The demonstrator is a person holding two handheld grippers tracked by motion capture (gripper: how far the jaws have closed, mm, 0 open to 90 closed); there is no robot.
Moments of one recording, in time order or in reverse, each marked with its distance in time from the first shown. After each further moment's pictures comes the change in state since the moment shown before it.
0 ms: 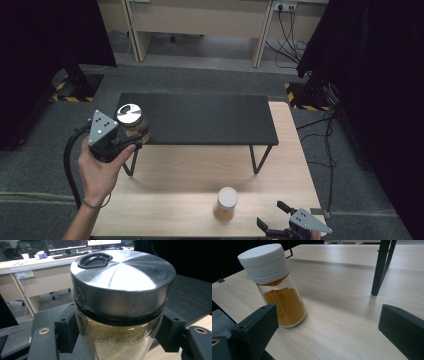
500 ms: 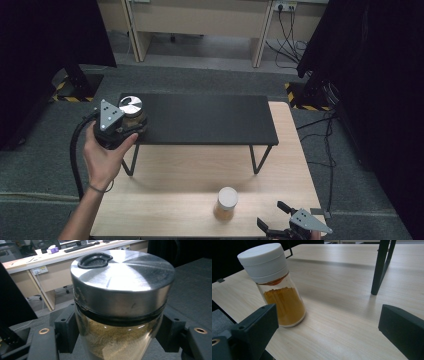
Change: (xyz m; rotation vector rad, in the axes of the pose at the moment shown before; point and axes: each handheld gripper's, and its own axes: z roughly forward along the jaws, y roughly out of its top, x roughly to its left) left arm 0.001 0.010 0.030 0.078 0.093 0.063; right arm -0.001 -0.001 0.000 0.002 -0.001 0.001
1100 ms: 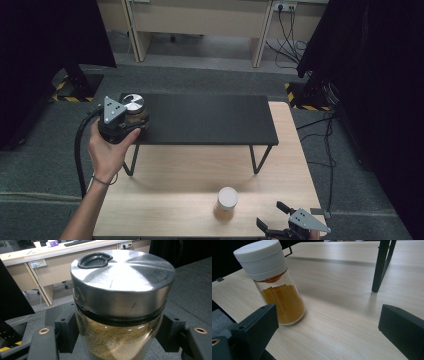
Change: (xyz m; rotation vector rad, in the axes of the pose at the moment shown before) left arm 0.007 -0.002 0.022 0.028 -0.004 -0.053; right arm -0.001 -0.001 0.003 0.010 0.002 0.009
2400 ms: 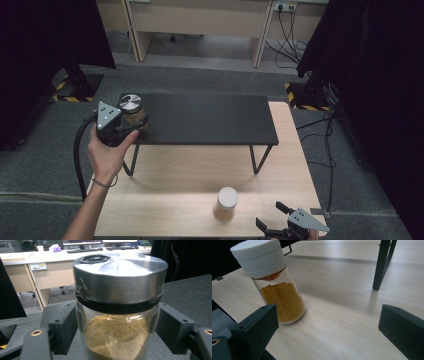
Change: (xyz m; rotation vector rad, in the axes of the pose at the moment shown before) left arm 0.007 -0.030 0.000 -0.096 -0.015 -0.091; right arm -0.001 -0.001 0.003 0.009 0.002 0.003
